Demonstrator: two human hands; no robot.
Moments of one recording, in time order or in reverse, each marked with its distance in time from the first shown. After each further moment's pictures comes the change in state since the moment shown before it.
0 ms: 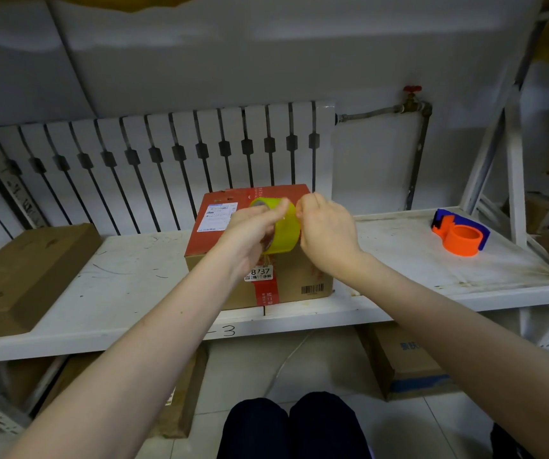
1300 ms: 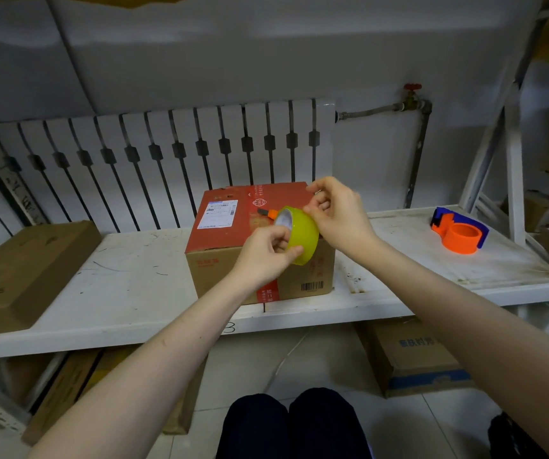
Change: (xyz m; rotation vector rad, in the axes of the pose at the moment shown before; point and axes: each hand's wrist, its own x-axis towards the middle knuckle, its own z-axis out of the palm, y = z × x) left_hand -0.002 -0.043 0.001 0.602 -0.061 0.362; right_hand 0.008 0.024 -0.005 0.628 0.029 0.186
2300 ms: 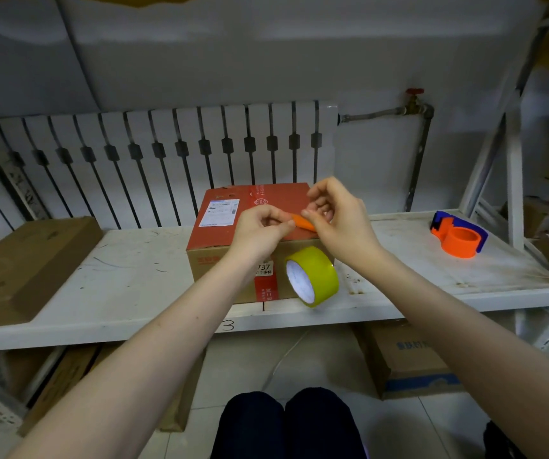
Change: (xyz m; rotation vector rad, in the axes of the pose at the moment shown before) left_hand 0.001 0.029 -0.013 -0.316 0.172 -0.117; right_hand -0.018 -0.009 -0.006 0.114 0.014 -0.133
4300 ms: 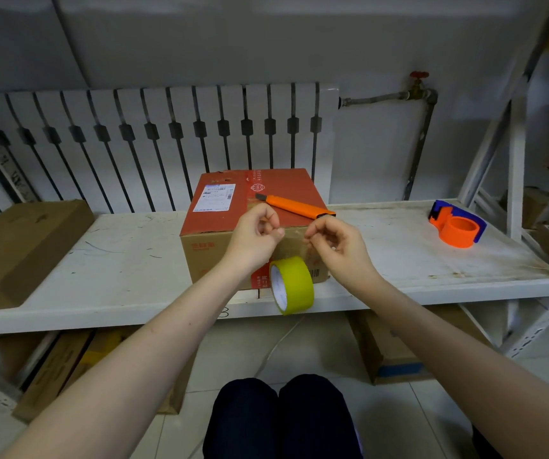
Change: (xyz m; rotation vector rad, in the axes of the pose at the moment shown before) left_hand -0.006 -0.034 -0.002 0.169 -0.050 0.085; right_hand -0.048 0.035 0.014 0.192 -0.089 0.136
